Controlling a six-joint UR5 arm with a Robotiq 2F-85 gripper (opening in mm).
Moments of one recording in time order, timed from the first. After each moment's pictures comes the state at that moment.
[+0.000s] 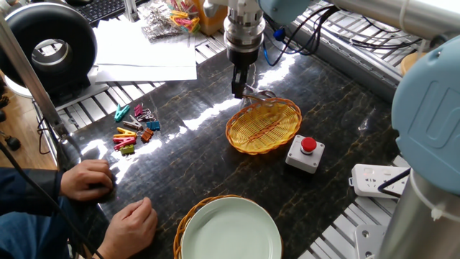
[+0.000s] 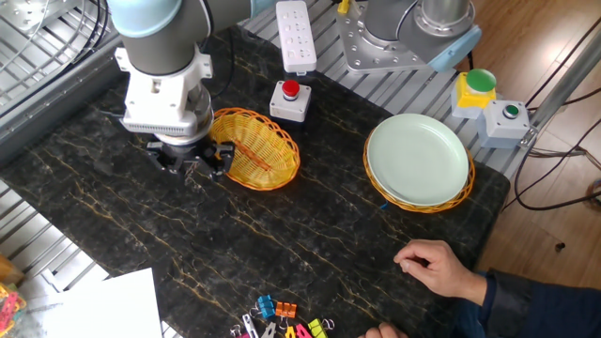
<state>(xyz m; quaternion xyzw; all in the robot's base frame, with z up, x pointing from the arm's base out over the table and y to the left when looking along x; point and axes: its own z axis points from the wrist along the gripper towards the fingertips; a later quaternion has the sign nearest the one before) 0.581 -0.039 0.058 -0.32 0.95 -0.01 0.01</state>
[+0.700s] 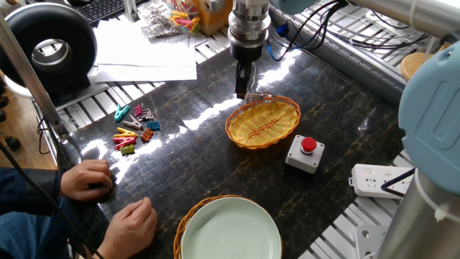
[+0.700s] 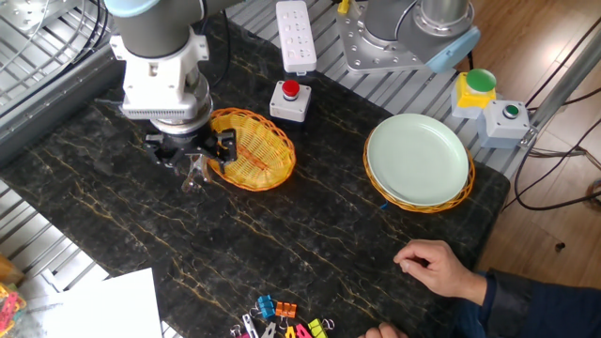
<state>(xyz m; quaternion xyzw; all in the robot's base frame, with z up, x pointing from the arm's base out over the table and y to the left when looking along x) 0.575 -0.033 0.069 -0.36 0.93 0.01 0.02</state>
